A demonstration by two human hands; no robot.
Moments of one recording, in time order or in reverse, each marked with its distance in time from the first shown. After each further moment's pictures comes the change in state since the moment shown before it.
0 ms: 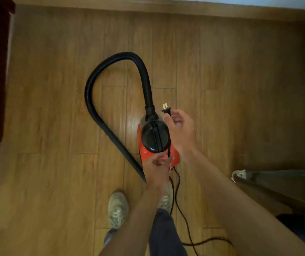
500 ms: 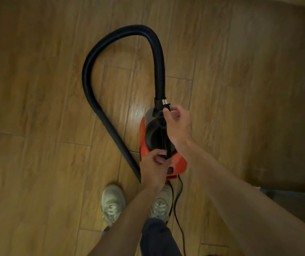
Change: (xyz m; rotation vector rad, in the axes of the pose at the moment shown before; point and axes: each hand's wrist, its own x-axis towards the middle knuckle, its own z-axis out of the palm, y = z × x) left_hand 0.101 -0.052 0.001 0.257 -0.001 0.073; right_hand 0.083 0.093 0.068 -0.183 -0.076 0.085
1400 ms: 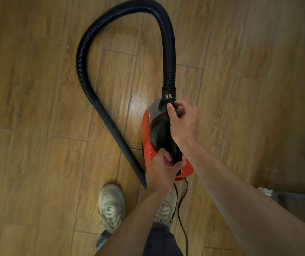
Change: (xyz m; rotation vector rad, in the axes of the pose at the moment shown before) left_hand 0.029 -0.037 0.009 0.328 -0.090 0.050; right_hand 0.024 0.049 0.031 -0.183 0.094 -0.084
